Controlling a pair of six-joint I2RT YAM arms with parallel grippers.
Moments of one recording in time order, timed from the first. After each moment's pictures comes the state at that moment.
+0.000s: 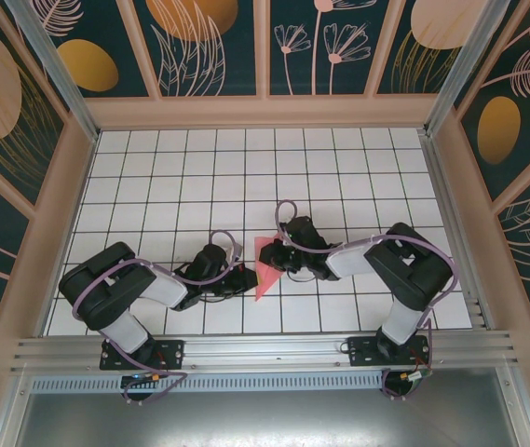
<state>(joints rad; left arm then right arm) -0.79 1.63 0.31 0.68 0.44 -1.12 0.78 1.73 0.62 0.41 -0.39 1.04</state>
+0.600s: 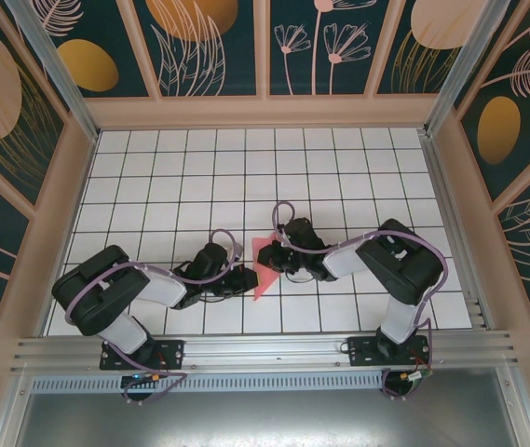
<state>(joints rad) -0.79 1.58 0.33 0.57 0.44 -1.08 0.78 1.79 0.62 0.48 -0.42 1.05</state>
